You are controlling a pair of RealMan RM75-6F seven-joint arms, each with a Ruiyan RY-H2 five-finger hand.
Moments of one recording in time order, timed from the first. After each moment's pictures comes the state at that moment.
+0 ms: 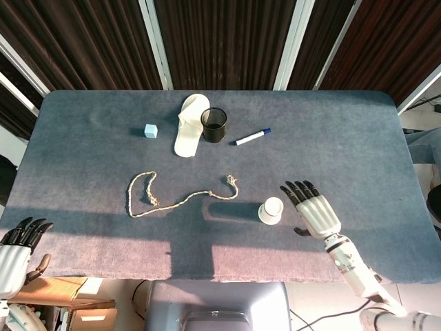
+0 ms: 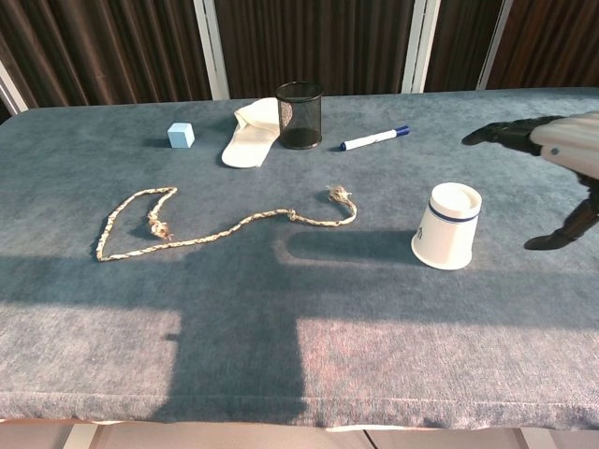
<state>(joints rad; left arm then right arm) -0.05 -1.07 0.02 -1.63 1.62 1.56 0.16 0.47 -1.36 0.10 -1.57 -1.40 1.08 -0.38</state>
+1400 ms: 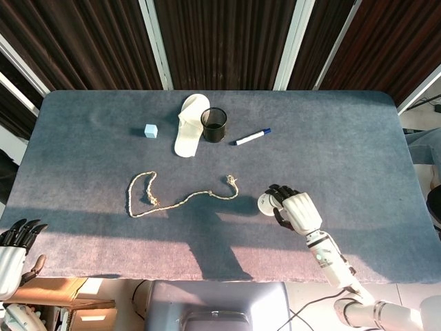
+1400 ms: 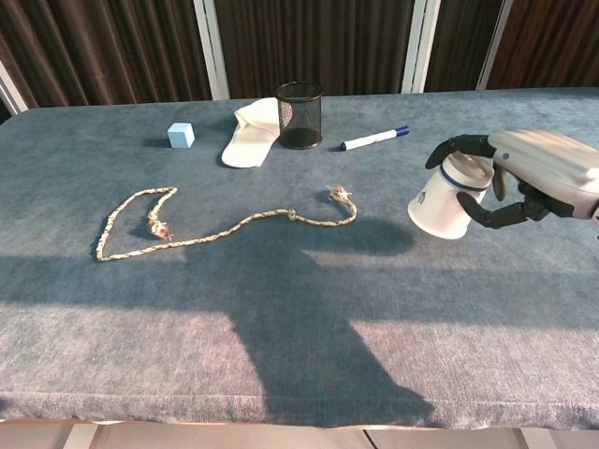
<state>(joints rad) -0.03 -1.06 0.01 -1.65 1.60 1.55 0.19 0.50 -1.64 0.08 -1.20 -1.53 1.26 0.00</state>
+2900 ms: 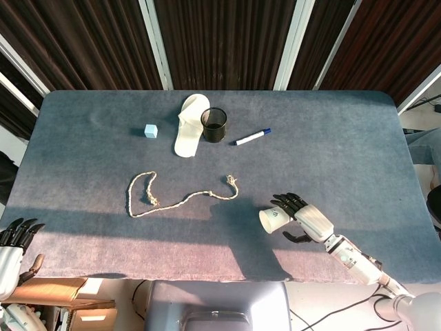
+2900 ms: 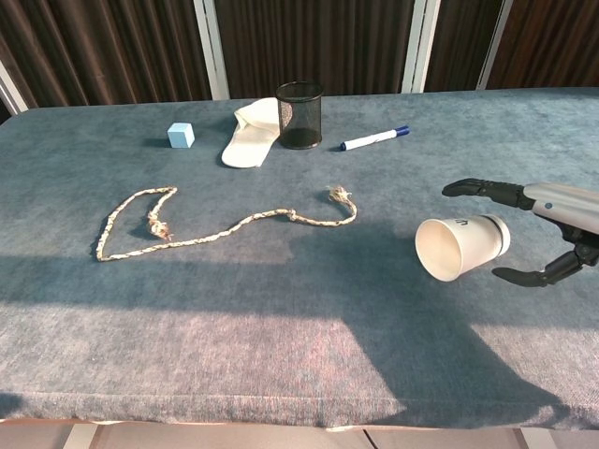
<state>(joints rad) -0.03 -1.05 0.00 -1.65 1.59 1.57 0.18 0.53 -1.63 -0.14 -0.79 -1.75 1.30 0.66</state>
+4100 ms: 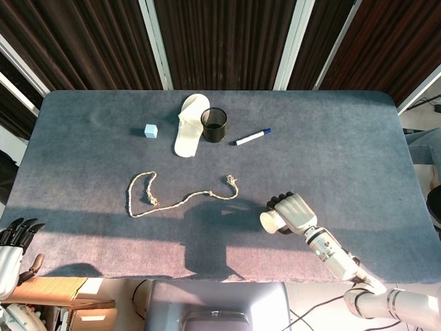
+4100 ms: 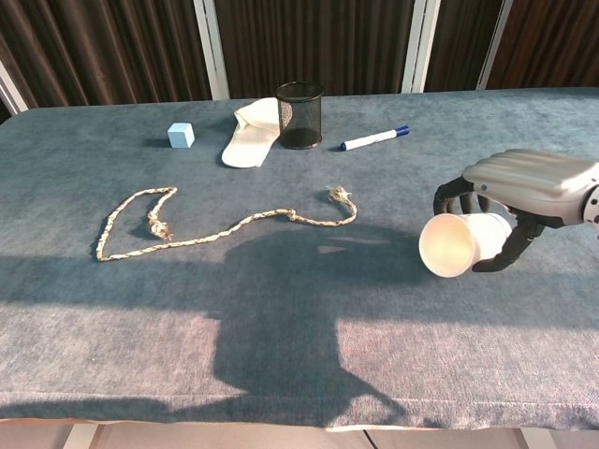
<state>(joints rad) -0.03 -1.05 0.00 -1.65 1.60 1.57 0.17 0.61 -1.46 0.03 -1.38 -1.43 0.99 -0.22</state>
